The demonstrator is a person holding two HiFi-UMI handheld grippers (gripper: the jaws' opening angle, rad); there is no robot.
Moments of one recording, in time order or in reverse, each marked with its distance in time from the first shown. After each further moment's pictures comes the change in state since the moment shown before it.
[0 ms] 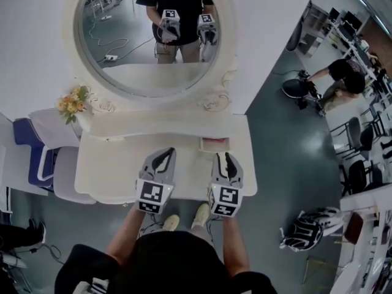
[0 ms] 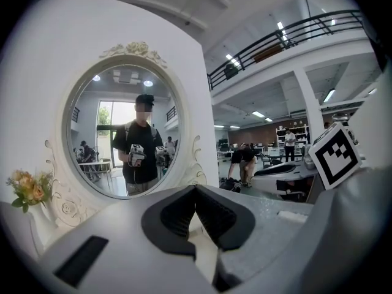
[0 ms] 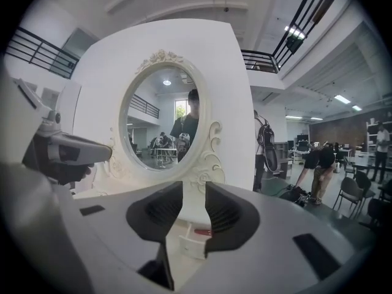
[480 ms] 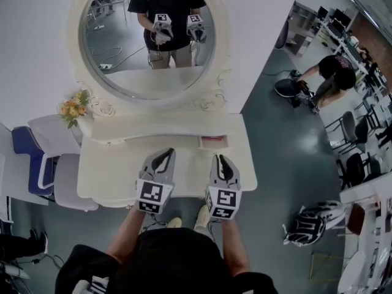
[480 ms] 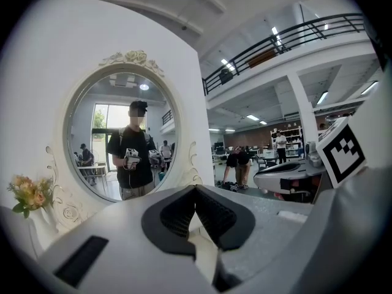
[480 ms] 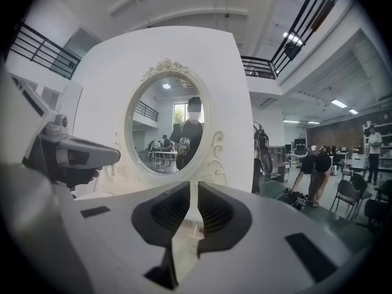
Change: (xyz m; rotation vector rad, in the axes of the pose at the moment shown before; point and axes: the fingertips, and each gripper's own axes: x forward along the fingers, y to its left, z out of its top) left arm -0.027 -0.001 0.009 0.021 -0.039 -0.042; right arm -0.036 0.028 0.014 -0.005 -0.033 -0.022
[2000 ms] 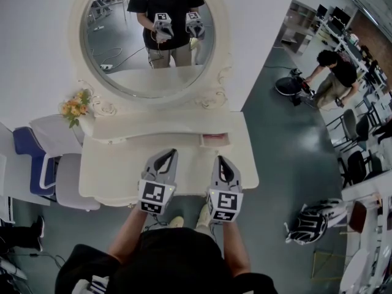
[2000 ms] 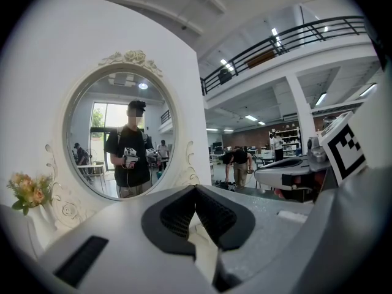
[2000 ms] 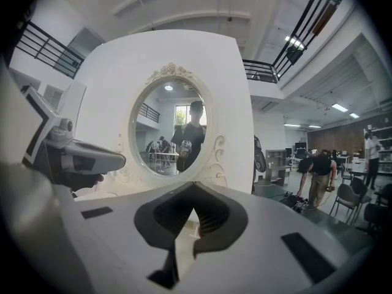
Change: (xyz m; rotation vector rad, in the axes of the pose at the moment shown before) left arm -0.007 -0.010 -0.004 -0.004 0.002 -0.018; right arm -0.018 0.008 0.008 -0.024 -0.022 0.003
